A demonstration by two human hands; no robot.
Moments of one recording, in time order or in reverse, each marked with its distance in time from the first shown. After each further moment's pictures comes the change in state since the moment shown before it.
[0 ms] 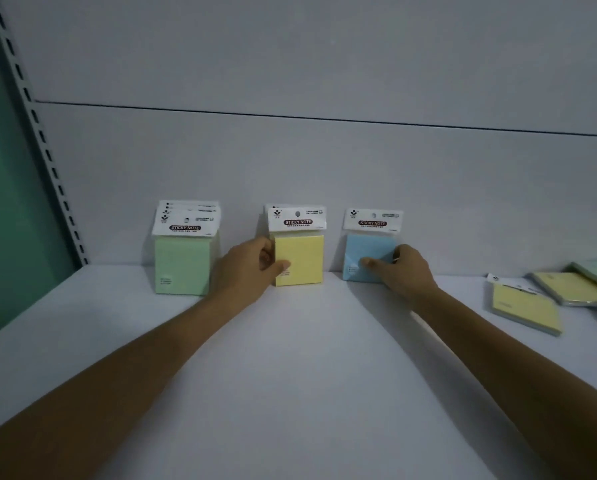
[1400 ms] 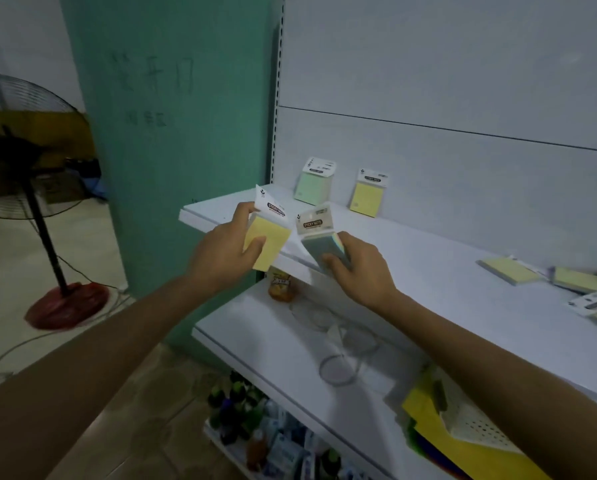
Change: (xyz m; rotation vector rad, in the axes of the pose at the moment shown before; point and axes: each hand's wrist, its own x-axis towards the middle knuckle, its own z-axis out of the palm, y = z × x) left_hand -0.369 0.192 -0.119 0.411 0.398 -0.140; right_hand -0.287 0.003 -0.096 0.059 -0.380 -1.087
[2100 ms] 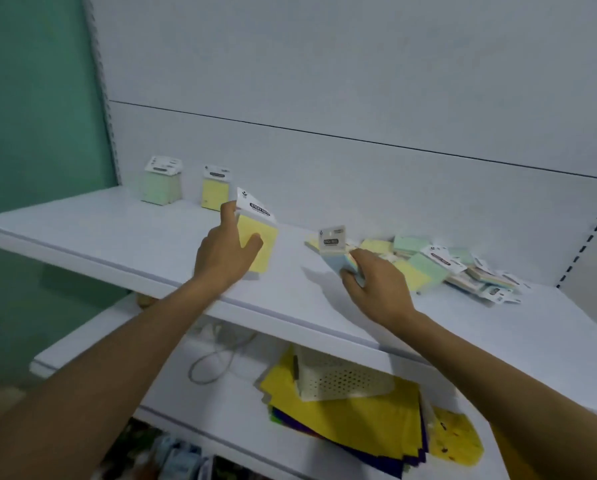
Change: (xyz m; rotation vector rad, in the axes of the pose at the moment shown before) left_hand 0.038 0.235 0.157 -0.264 -0.026 -0.137; right_hand -0.152 0.150 -0.225 -0.429 0.129 0.162
